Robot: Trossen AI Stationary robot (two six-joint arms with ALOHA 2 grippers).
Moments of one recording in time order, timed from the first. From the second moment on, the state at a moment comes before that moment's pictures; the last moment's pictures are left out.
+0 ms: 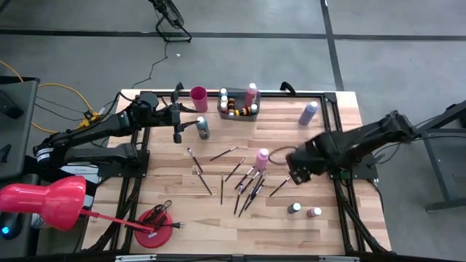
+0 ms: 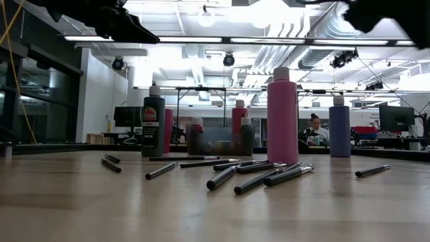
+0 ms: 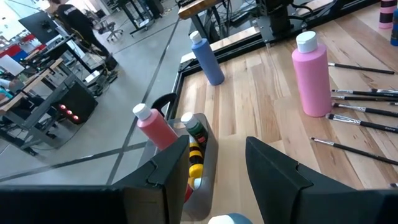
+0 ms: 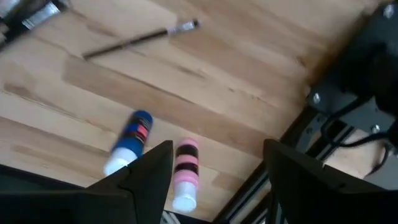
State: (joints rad) left arm 0.45 0.79 0.69 -0.13 0.18 0.55; right arm 0.28 1.34 1.20 -1.46 -0.17 1.41
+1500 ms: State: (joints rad) left arm 0.45 0.79 0.69 -0.13 0.18 0.55; right arm 0.82 1.41 1.00 -1.01 -0.09 2.07
